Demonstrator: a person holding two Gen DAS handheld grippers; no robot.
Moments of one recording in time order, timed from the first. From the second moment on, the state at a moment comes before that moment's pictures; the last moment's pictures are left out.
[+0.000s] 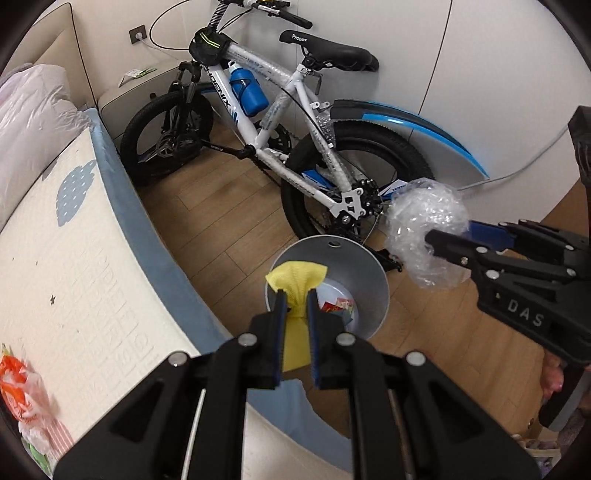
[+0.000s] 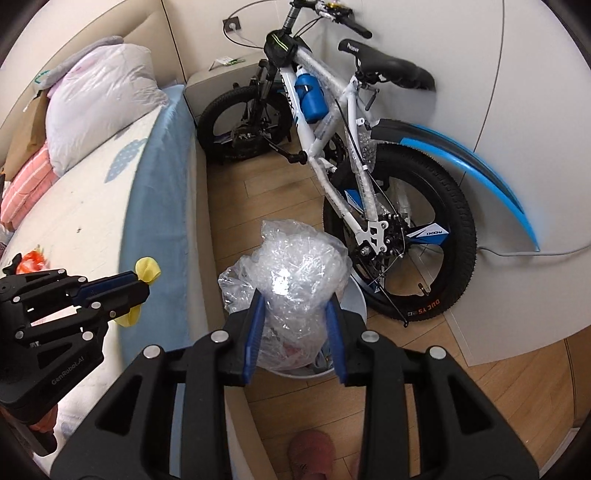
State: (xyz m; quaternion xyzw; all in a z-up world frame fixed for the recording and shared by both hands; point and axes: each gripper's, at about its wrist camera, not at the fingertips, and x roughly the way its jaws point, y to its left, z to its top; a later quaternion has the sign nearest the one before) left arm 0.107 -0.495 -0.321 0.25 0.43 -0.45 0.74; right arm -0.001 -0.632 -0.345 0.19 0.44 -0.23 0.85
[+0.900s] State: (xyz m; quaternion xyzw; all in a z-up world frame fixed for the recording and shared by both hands) left arm 0.112 -0.563 -0.360 0.25 0.45 -0.48 0.71; right arm -0.023 -0.677 -0.369 0.20 0.43 -0.28 0.83
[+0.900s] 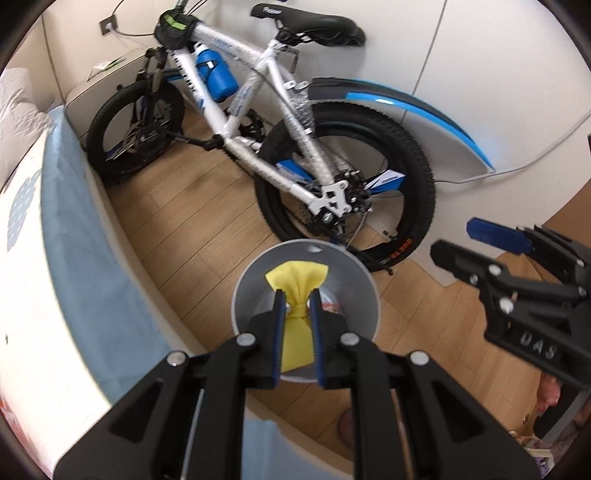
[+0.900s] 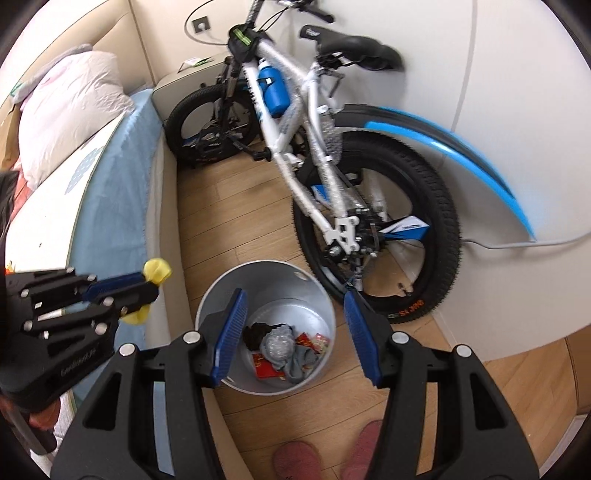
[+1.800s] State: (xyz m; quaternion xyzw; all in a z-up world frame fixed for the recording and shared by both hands) left arm 0.130 -0.444 -0.322 0.21 0.46 -0.41 0.76; right arm 0.002 -0.570 -0.307 0.16 0.42 -0.21 0.87
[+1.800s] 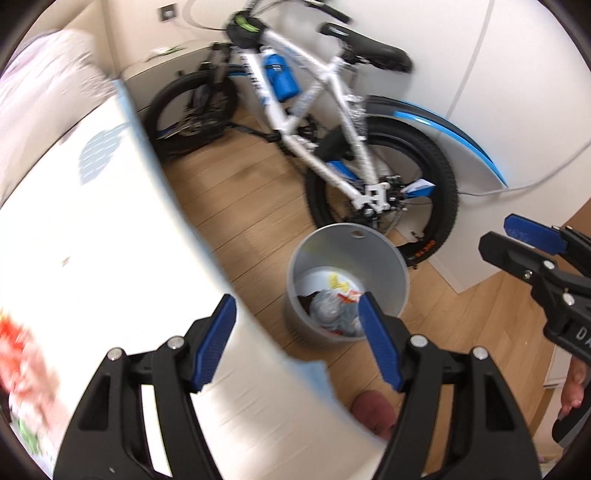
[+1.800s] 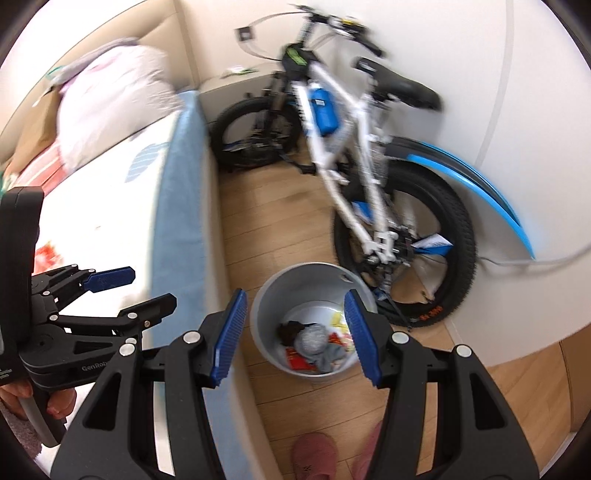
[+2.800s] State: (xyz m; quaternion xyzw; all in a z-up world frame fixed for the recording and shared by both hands) left arm 0.251 -0.139 -0.303 0.08 0.49 -0.18 0.85; right arm 0.200 -0.298 -0.290 0.08 0.43 0.00 0.90
